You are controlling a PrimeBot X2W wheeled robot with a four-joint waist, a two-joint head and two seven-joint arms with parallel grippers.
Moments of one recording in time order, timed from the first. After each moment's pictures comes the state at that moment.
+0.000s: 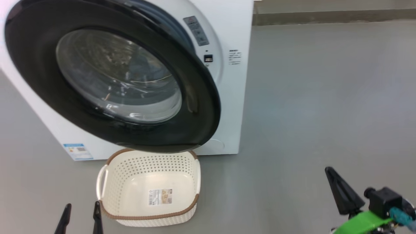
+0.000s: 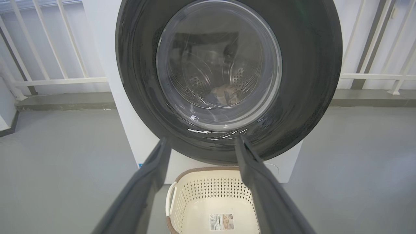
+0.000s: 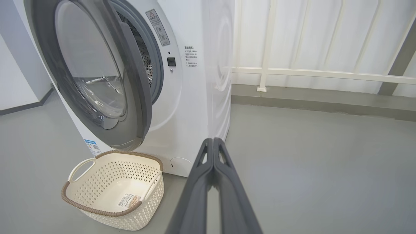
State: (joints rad) left arm 0.19 0.21 -0.14 -0.03 -0.29 0.12 -0.25; right arm 0.00 -0.24 0.08 0.17 0.26 0.13 -0.25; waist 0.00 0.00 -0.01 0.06
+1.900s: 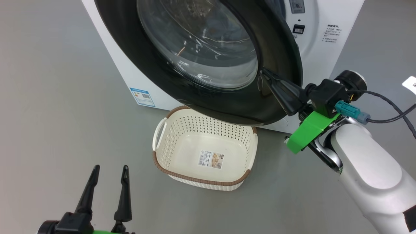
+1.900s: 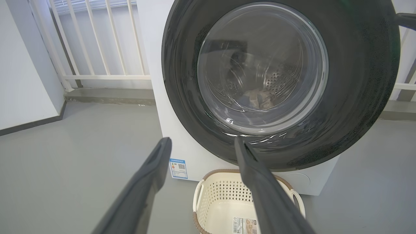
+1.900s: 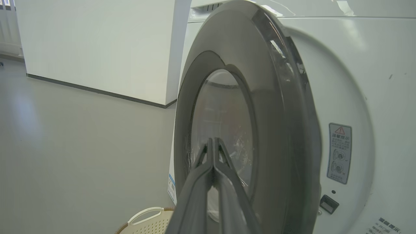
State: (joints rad) left arm 0.02 0.05 -0.14 0.01 -0.17 0.00 -0.25; right arm -0.72 -0.35 0.56 0.34 0.34 0.13 -0.23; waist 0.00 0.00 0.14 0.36
